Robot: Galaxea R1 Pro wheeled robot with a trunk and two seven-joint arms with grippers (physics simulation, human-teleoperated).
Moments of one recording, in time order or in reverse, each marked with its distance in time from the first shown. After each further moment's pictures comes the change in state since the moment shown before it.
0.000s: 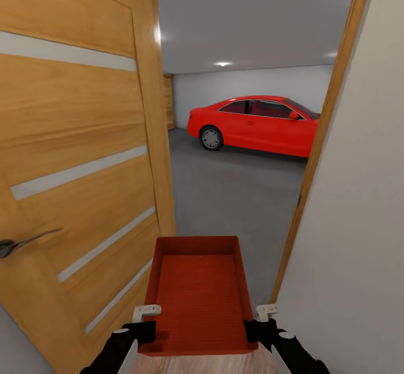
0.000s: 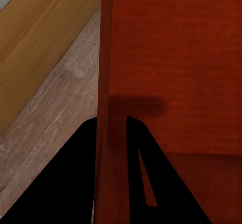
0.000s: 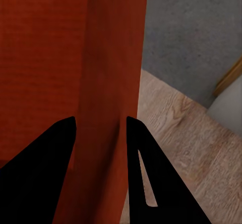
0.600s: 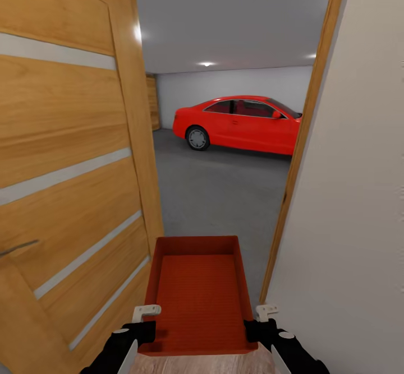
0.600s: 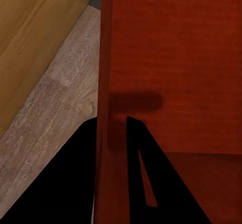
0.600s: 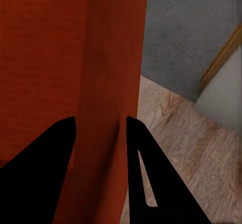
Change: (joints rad) left arm 0.000 0.000 0.000 0.000 0.000 -0.001 -0.001; right arm 0.000 0.000 0.000 0.000 0.000 0.000 0.000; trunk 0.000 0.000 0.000
